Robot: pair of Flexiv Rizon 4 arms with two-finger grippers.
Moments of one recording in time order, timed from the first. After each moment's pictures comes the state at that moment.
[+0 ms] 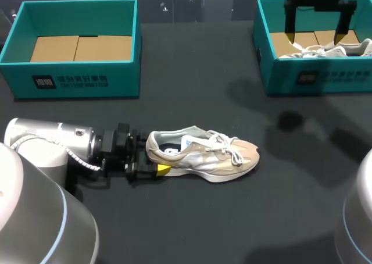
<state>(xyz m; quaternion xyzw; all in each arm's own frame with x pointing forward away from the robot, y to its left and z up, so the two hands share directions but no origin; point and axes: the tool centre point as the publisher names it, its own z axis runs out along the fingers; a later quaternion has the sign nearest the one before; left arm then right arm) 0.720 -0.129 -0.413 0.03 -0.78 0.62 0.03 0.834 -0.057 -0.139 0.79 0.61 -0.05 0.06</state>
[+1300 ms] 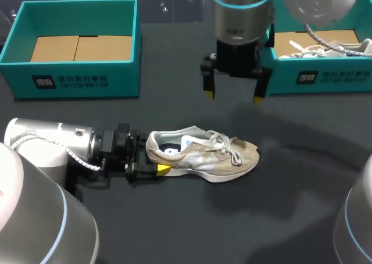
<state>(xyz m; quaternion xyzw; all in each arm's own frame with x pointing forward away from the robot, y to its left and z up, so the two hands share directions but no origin) 0.719 -0.129 -0.413 0.03 -0.78 0.62 0.03 0.717 0.134 -0.196 0.78 0.62 0.01 0.06</state>
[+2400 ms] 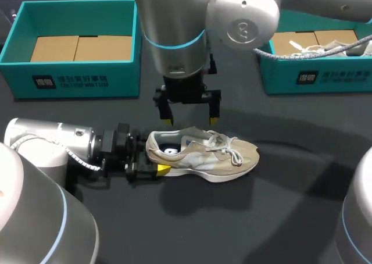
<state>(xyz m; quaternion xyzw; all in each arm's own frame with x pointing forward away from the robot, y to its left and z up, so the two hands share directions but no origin) 0.719 -0.129 -0.413 0.03 -0.78 0.62 0.03 0.708 0.219 -0.252 0.73 0.68 -0.01 0.06</state>
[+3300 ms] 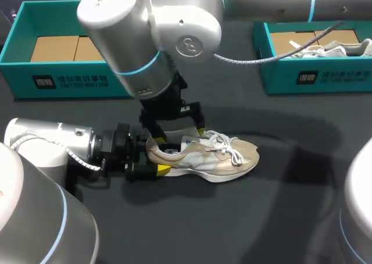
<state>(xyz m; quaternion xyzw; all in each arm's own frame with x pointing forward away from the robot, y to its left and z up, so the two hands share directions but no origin) 0.719 -0.129 -0.413 0.03 -0.78 0.62 0.03 0.709 0.233 -0.306 0.70 0.70 -0.11 0.12</state>
